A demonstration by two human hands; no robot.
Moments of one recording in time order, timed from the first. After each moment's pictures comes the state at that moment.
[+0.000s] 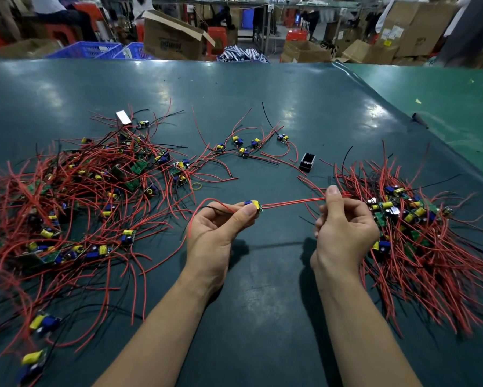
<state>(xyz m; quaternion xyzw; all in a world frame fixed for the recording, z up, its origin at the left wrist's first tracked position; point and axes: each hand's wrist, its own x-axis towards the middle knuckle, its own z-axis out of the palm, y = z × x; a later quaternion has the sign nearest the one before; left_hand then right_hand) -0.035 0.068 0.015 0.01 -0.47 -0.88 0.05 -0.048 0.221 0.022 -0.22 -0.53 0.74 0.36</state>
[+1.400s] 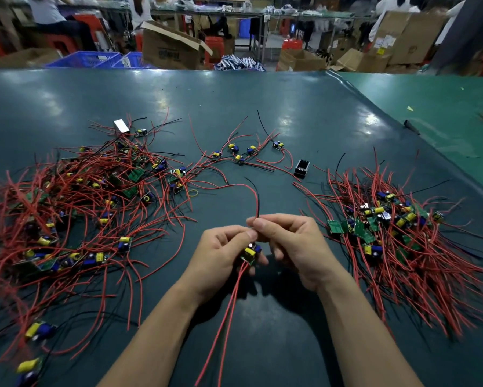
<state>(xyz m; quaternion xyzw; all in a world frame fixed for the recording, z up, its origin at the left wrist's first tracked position) -0.018 0.061 0.023 -0.06 -0.63 -0.76 -0.12 -0.030 0.215 0.033 0.04 -0.66 0.75 -0.08</state>
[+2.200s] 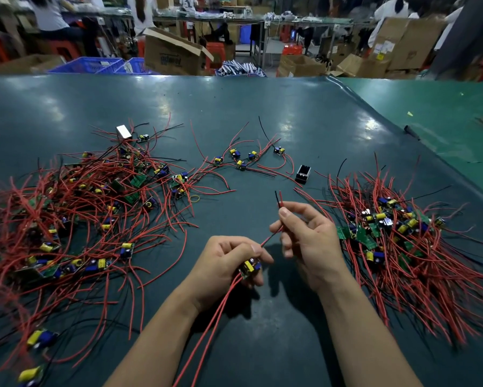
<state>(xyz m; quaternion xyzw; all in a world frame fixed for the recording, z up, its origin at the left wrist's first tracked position) -0.021 0.057 0.023 -0.12 -0.64 -0.74 -0.15 -0.039 0.219 0.034 -0.03 -0.55 0.83 0.02</state>
